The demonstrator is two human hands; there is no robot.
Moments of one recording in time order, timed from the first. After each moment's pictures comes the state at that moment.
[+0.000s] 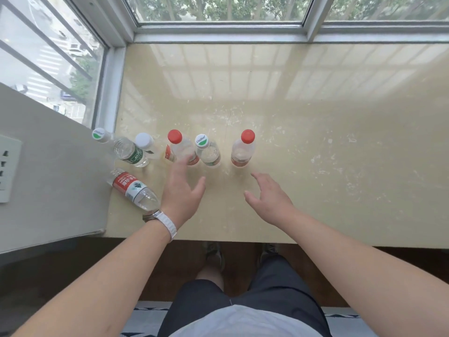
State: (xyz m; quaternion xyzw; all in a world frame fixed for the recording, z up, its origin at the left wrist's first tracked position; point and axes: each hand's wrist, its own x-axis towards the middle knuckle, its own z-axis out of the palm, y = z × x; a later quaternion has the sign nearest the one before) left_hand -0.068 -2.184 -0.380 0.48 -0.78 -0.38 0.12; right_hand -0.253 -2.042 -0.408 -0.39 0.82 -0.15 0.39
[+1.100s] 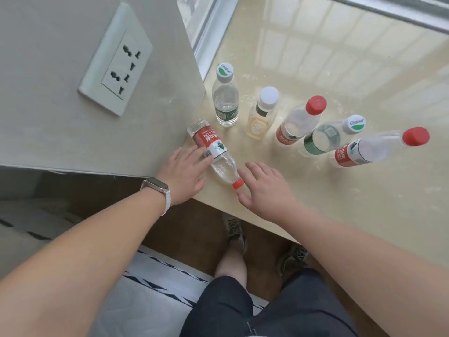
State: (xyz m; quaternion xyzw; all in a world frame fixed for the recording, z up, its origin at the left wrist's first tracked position) left_hand 0.163 -2.264 -0.460 0.37 -0.92 -0.07 -0.12; right_hand -0.066 -2.162 -0.457 -0.72 0.65 0.00 0.24
